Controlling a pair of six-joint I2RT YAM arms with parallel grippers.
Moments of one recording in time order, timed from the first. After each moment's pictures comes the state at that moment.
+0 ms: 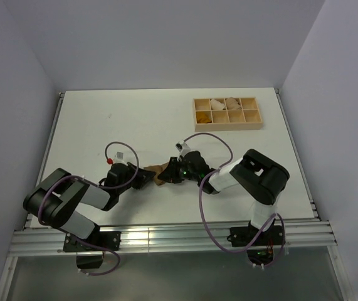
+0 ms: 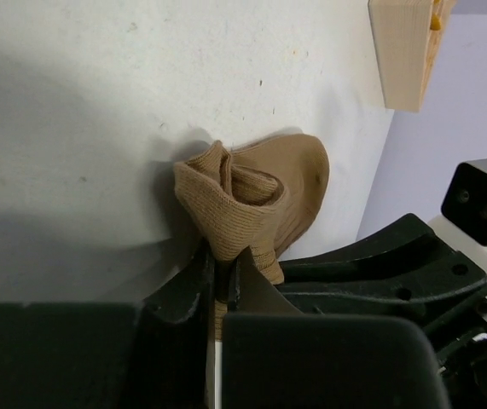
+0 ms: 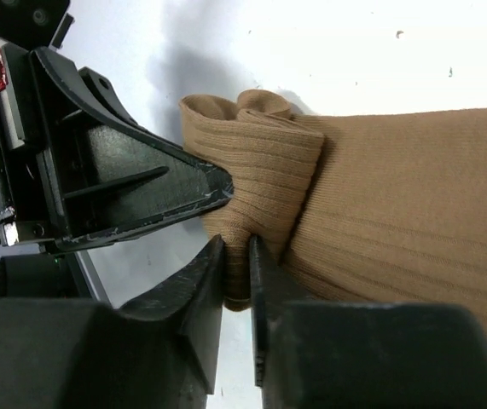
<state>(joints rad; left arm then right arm) -0.54 1.53 0.19 0.87 0.10 -1.34 0.81 1.81 0.61 0.76 -0.25 0.80</state>
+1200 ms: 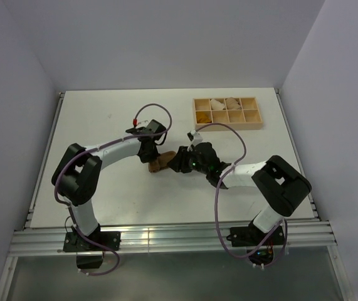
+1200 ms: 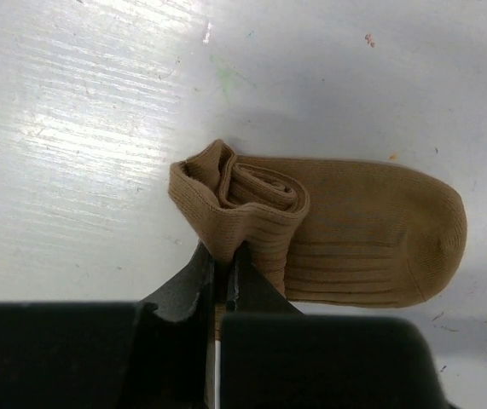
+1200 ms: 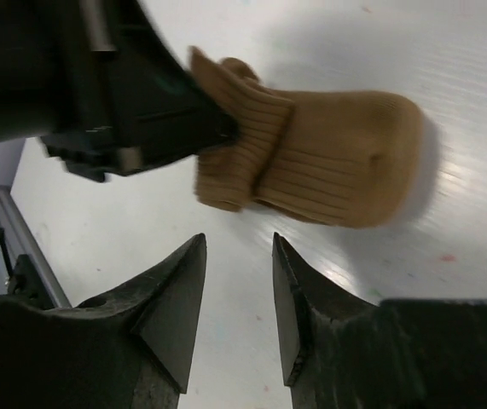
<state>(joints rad) -0.63 1.81 1.22 -0.61 -0.30 -0.90 0.70 1.60 0.60 0.57 -0.18 0.68</state>
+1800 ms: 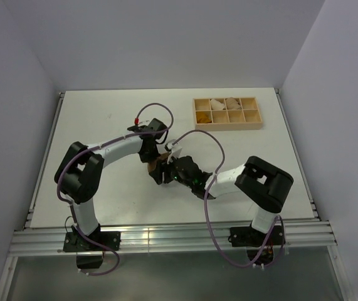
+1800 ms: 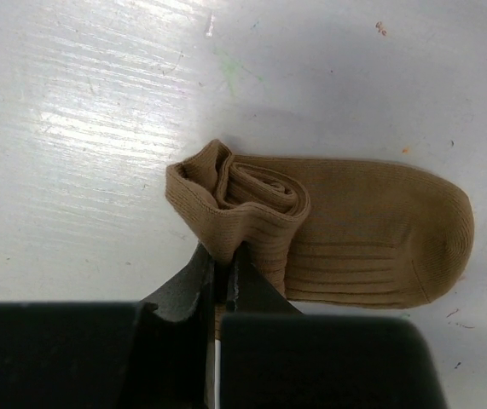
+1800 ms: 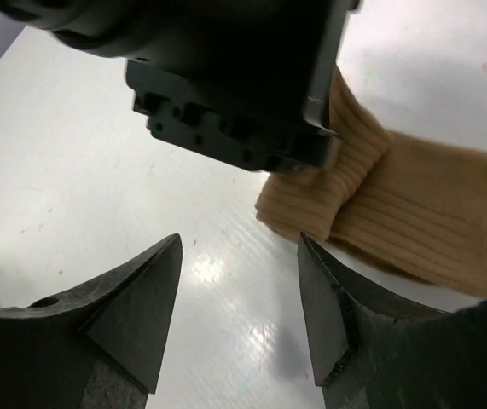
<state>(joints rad) -0.64 1.85 1.28 -0.68 -0.30 -0.87 0.95 1.73 0.65 0.76 0.06 0.46</state>
